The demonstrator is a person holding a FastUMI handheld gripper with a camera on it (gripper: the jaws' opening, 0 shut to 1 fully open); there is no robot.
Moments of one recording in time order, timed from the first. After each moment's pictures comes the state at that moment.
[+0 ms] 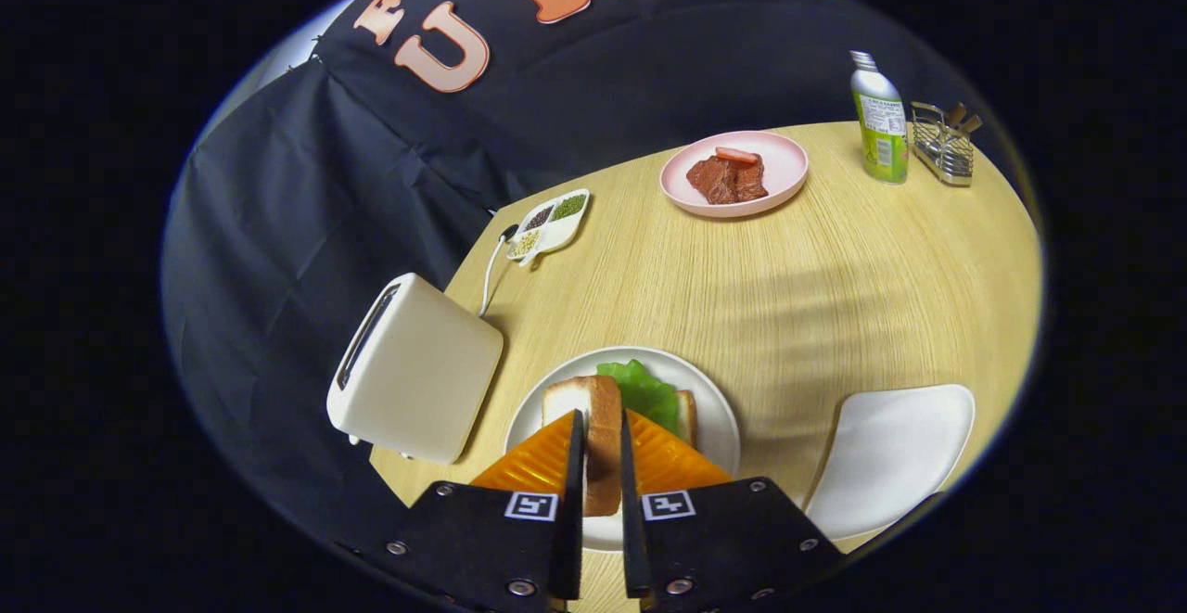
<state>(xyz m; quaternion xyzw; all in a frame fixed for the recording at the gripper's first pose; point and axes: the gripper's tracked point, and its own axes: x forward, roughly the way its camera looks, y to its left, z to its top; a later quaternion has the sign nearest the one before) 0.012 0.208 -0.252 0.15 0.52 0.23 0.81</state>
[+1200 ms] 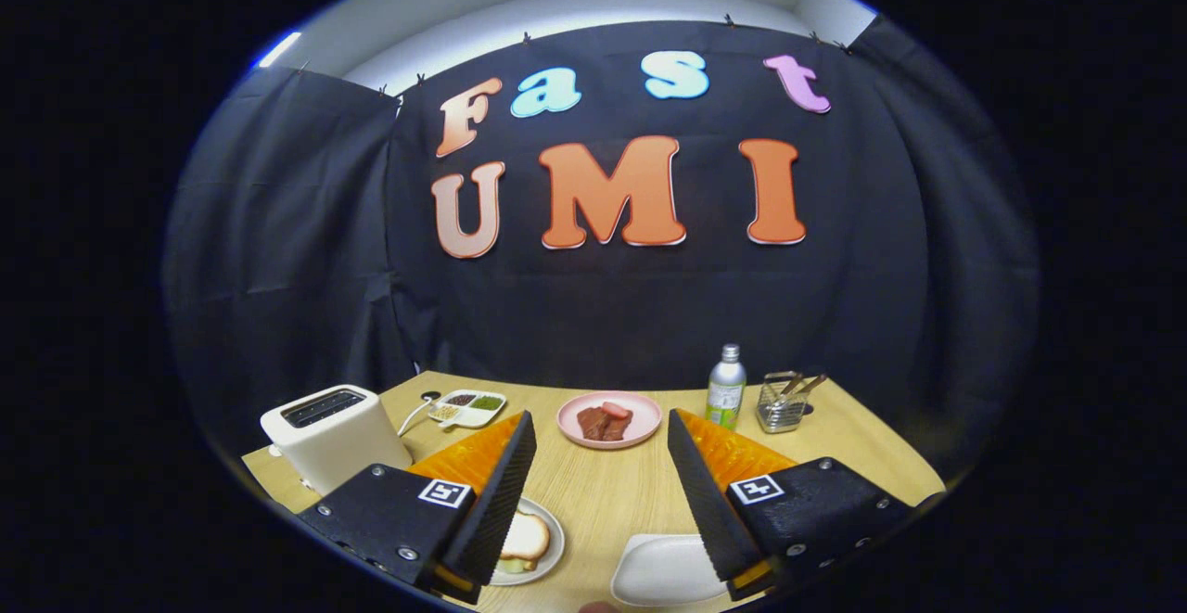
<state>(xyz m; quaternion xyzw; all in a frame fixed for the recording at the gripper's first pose) 0.049 0.088 -0.064 0.01 0.14 0.09 0.99</state>
